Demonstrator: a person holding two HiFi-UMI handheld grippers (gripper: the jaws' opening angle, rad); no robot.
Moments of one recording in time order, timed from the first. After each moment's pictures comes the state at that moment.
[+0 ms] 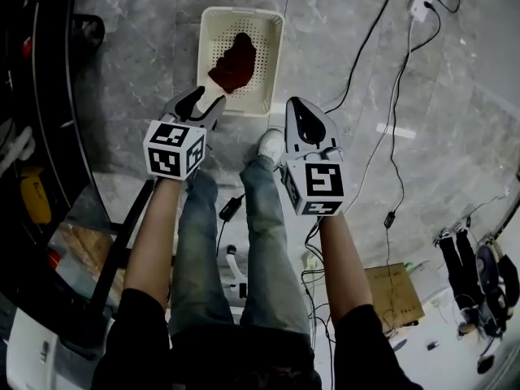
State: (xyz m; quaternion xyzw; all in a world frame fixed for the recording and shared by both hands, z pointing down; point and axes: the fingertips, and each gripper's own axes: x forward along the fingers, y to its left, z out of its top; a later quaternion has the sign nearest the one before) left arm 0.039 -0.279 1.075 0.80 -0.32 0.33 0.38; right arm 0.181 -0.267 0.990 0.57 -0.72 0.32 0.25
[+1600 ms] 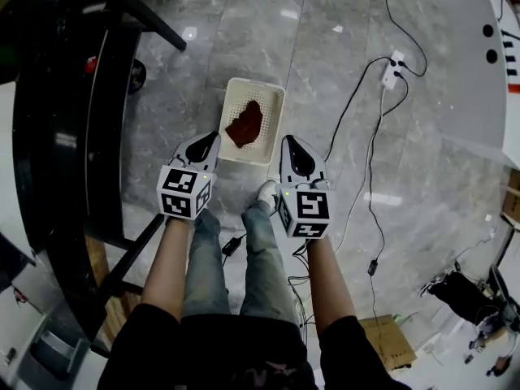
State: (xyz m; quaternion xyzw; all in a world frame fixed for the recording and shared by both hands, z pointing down) left arm -0.006 -0.295 0.853 0.83 -0.40 0.25 0.29; right arm 0.137 -0.286 0.797 0.57 -0.75 0.25 0.20
